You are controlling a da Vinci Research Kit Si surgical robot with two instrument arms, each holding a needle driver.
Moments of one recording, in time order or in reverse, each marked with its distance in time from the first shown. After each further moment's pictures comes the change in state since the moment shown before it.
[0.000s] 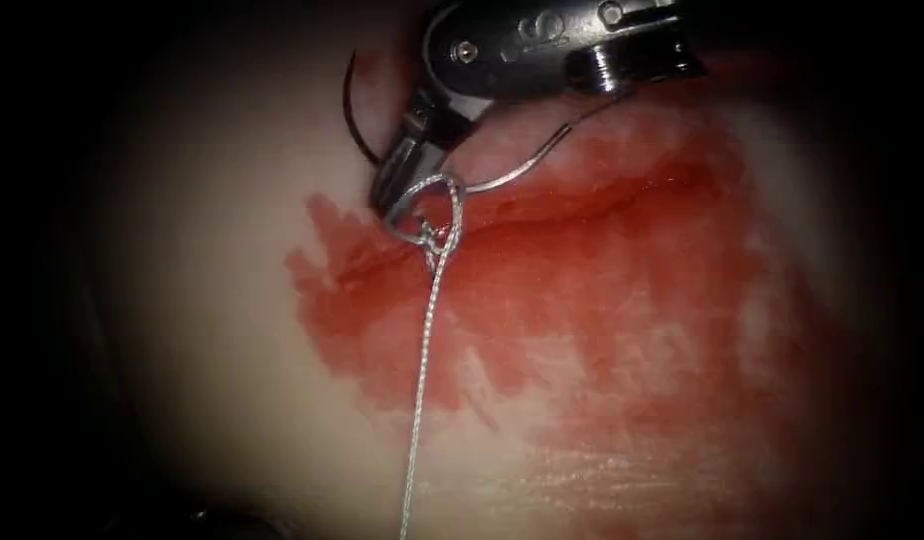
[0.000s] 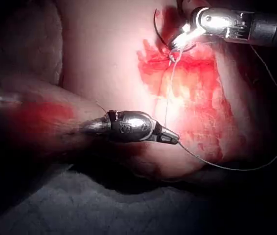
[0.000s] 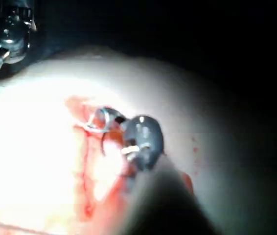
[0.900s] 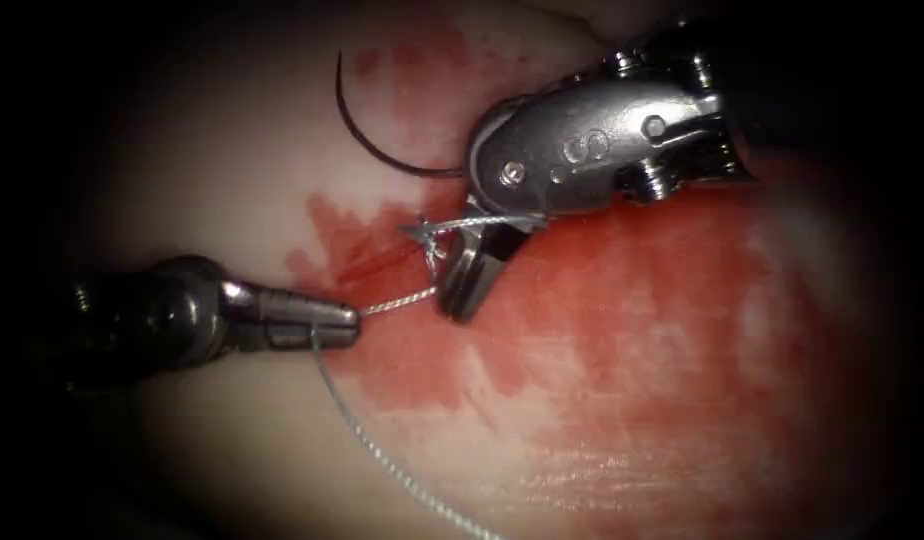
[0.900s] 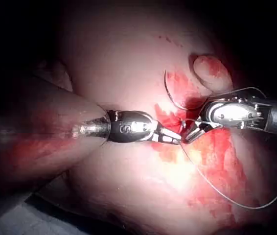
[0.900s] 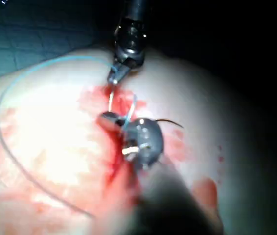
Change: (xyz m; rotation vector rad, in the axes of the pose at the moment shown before) right arm 0.000 -0.006 0.003 0.120 -0.089 -0.050; left arm -0.002 -0.015 -0.007 0.082 0.042 0.054
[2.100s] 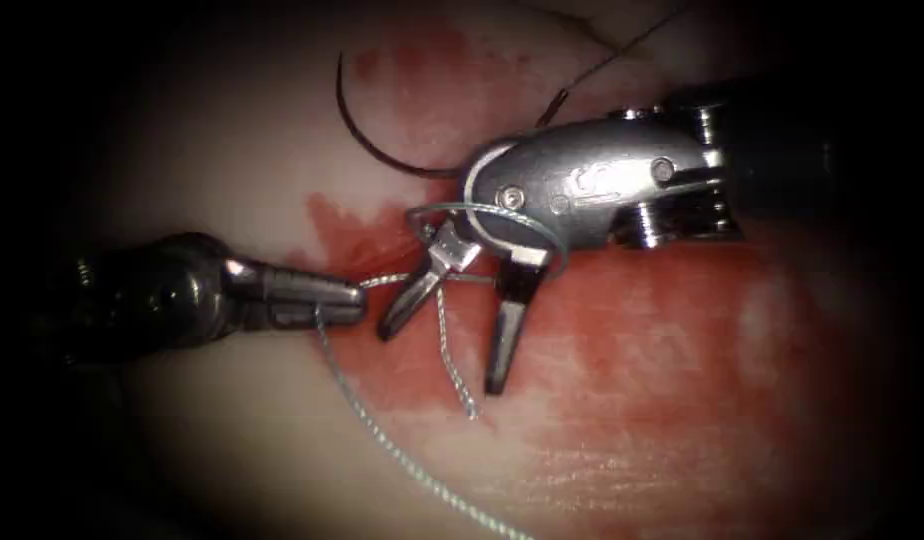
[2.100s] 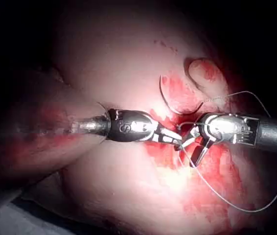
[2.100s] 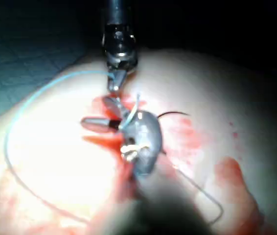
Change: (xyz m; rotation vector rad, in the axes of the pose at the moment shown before) right arm 0.000 -0.001 0.002 -0.011 0.191 0.047; left arm 0.001 -0.002 0.001 0.005 0.025 0.035
